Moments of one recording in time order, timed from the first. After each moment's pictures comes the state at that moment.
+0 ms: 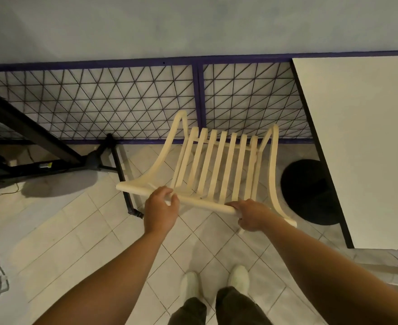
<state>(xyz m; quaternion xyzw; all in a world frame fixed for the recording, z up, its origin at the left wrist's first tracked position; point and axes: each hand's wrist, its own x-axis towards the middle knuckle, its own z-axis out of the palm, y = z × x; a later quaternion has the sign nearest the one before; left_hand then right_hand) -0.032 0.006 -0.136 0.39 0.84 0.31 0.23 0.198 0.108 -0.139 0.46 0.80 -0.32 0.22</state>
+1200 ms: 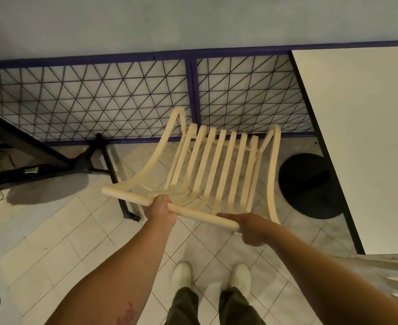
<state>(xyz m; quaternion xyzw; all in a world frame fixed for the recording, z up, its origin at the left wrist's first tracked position) -0.041 0.075 -0.144 -0.23 0.61 0.63 0.42 0.184 0.109 -0.141 0.44 0.76 -0.41 0.25</state>
